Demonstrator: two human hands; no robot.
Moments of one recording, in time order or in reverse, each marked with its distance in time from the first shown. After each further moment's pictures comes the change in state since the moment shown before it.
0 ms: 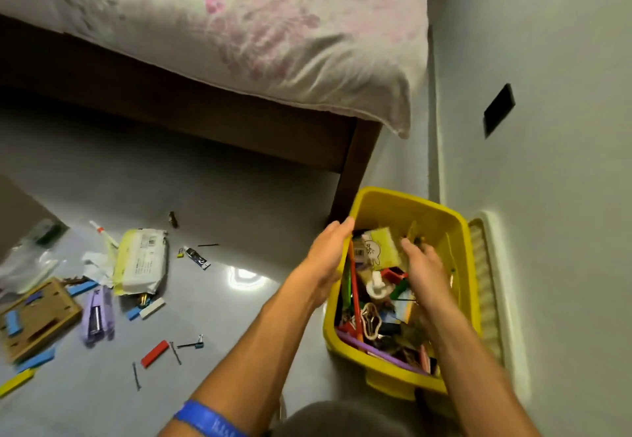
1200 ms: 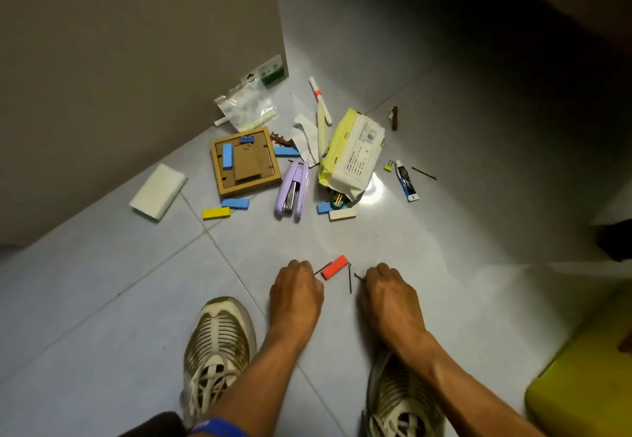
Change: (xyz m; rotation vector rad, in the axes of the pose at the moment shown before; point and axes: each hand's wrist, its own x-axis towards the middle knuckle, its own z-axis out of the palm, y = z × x) left_hand -0.025 -0.250 -0.359 0.929 1.013 -0.252; right_hand -0.068 0.220 0.332 -1.362 -0.830 -0.886
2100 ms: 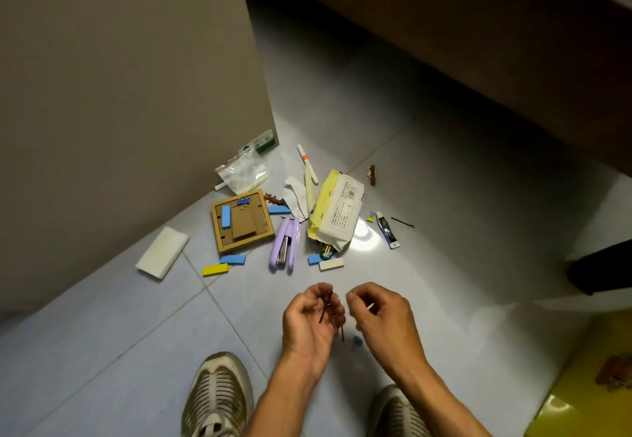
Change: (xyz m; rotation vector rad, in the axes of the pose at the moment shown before) left_hand -0.012 0.058 -0.057 -1.827 -0.359 -0.450; right_hand -0.007 -0.026 -0.076 0.791 0.202 0.085
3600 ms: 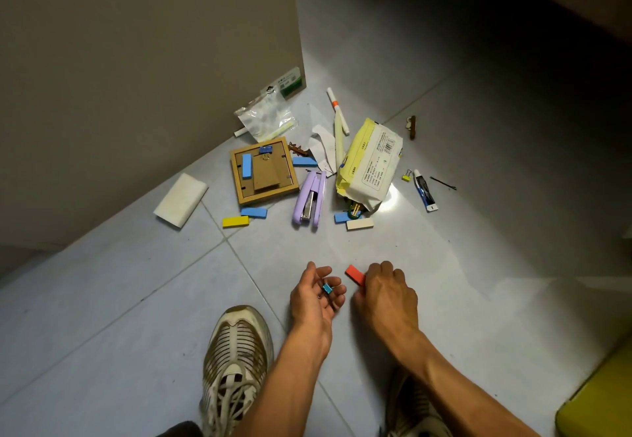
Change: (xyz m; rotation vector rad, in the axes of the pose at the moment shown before) left_hand 0.020 -0.016 -0.051 0.080 0.382 -0.054; right_hand 0.016 0.046 0.071 -0.780 -0.209 0.113
